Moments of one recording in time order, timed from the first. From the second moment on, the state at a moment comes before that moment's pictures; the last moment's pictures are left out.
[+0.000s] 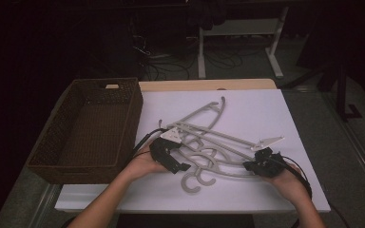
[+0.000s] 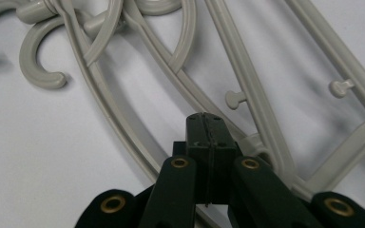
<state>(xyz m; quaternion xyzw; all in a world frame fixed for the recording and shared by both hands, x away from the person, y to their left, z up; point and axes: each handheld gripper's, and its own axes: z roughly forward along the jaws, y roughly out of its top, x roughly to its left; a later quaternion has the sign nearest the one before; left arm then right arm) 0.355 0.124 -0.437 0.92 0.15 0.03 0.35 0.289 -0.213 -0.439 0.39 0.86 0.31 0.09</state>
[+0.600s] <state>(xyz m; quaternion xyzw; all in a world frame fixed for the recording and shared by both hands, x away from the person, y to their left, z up) 0.356 0.117 -0.443 0.95 0.08 0.07 0.29 0.292 -0.232 -0.423 0.42 0.81 0.41 0.11</state>
